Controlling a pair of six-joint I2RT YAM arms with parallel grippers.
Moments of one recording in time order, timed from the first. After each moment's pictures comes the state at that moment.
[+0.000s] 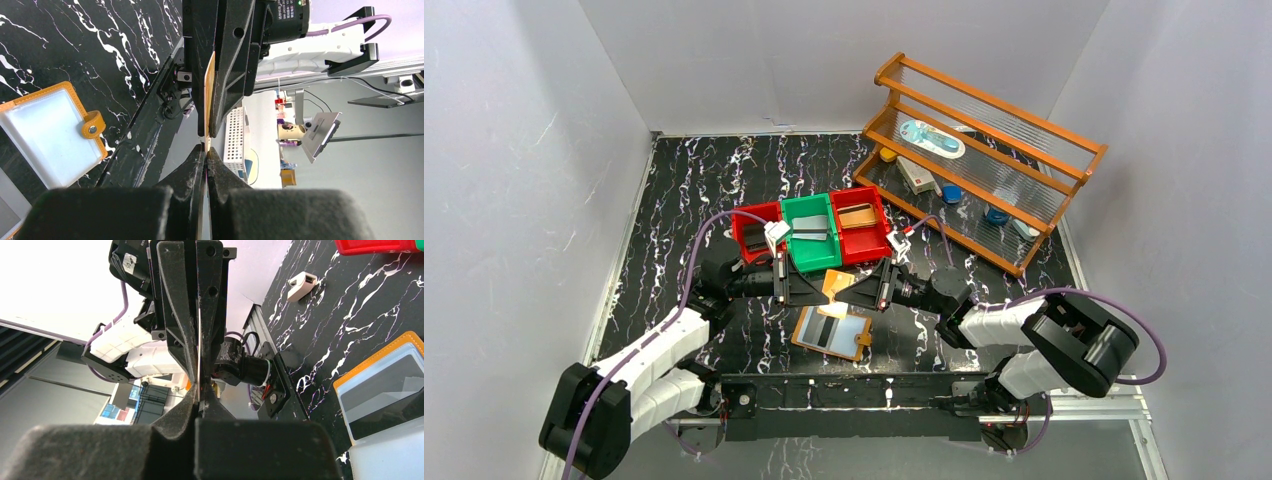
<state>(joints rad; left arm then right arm) -0.45 0.99 0.40 0.36 1.01 -1.05 0.85 1.39 0.30 1.22 -0.52 1.33</state>
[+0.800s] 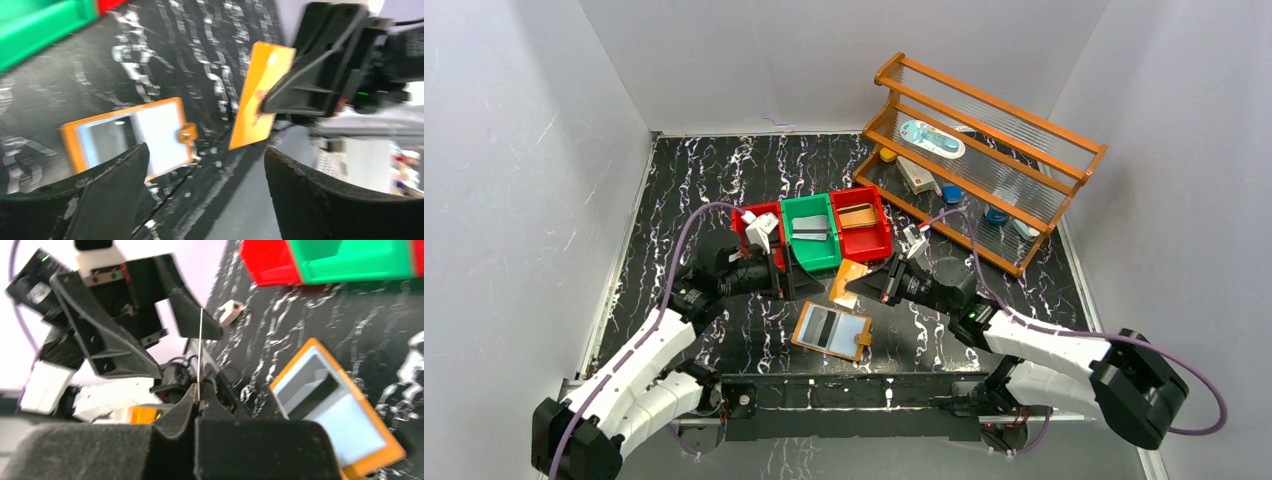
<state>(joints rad) -0.47 0.88 0.59 -0.22 0.65 -0.67 0.85 1.08 0.35 0.65 -0.32 1.14</state>
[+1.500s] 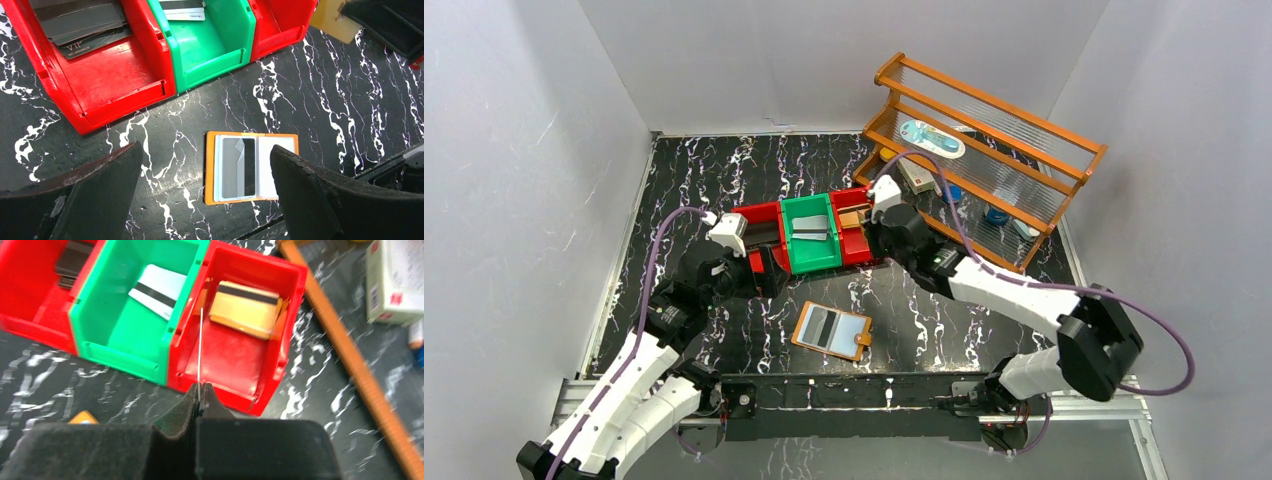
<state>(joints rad) -0.47 0.68 0.66 -0.52 0.05 -0.39 0.85 1.32 0.86 0.01 0.25 0.24</state>
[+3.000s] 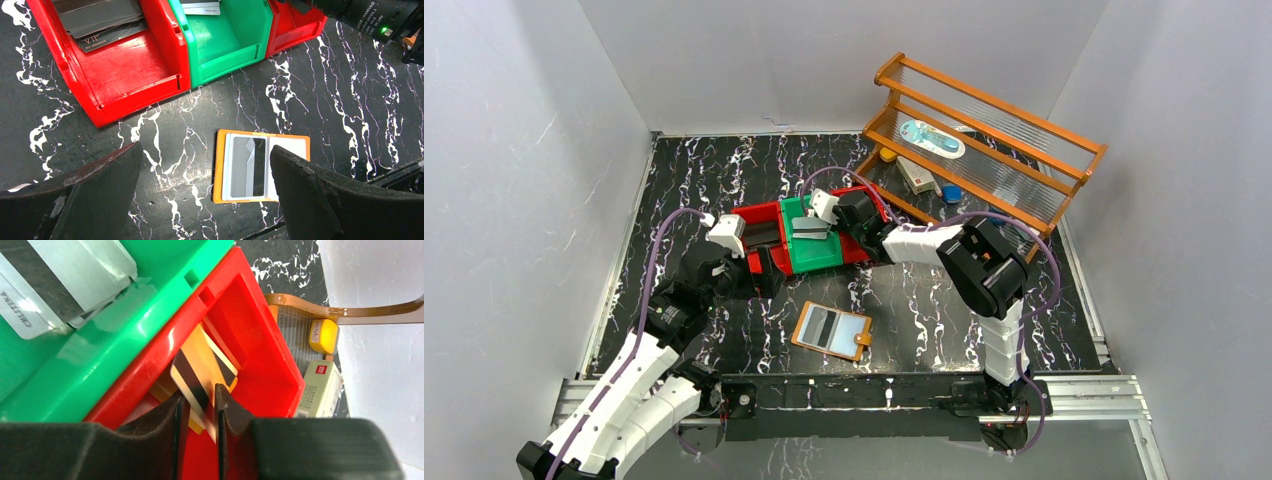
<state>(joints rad) -0.47 0.68 0.66 -0.55 0.00 -0.39 0.78 2.01 1.21 0.23 0.30 -0.69</state>
